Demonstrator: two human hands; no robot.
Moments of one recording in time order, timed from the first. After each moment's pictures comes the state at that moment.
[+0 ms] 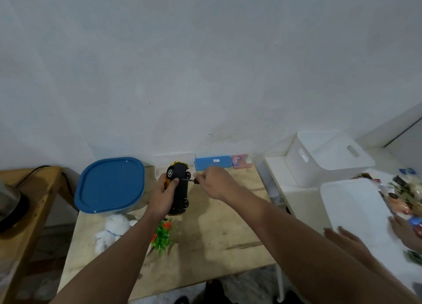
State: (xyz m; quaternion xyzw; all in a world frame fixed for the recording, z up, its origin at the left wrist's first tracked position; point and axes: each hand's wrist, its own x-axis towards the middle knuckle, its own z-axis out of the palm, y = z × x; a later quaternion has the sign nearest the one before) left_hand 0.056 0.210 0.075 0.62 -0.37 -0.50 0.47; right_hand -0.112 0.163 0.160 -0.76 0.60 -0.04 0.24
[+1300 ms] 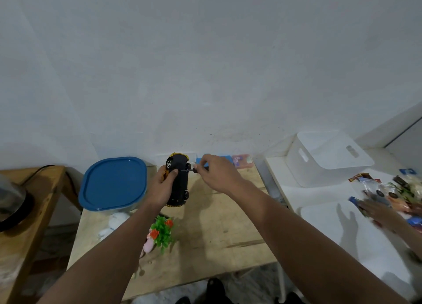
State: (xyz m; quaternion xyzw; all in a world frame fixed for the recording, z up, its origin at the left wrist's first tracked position) left_hand 0.070 0.200 0.088 0.62 -0.40 -0.49 0.47; right_hand -0.119 0.160 0.170 -0.78 0.57 -0.15 0.20
